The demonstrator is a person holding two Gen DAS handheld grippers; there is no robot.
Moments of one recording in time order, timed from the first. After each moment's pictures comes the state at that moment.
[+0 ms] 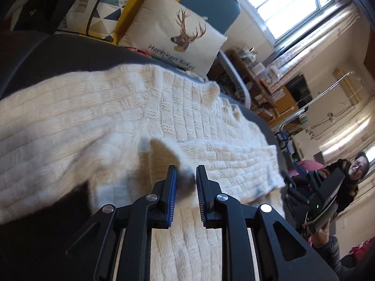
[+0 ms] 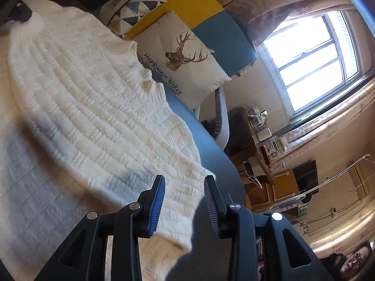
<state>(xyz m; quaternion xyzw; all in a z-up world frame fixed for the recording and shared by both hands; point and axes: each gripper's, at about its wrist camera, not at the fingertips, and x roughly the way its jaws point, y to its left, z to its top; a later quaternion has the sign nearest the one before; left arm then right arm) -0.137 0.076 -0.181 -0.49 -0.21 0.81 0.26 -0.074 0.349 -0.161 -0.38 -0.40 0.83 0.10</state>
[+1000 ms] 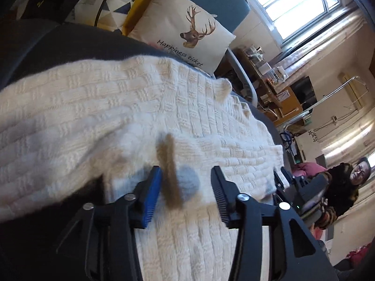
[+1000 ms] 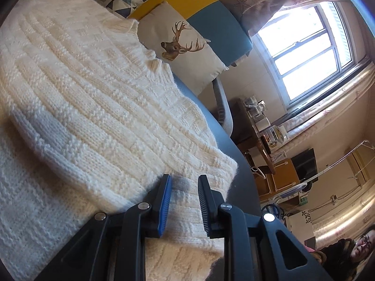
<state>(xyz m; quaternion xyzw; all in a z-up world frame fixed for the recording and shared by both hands) -0.135 0.066 -0.188 -0.49 -0.22 0.81 0.25 -0.071 0.358 -0.198 -0.37 -0.39 0.83 0.12</state>
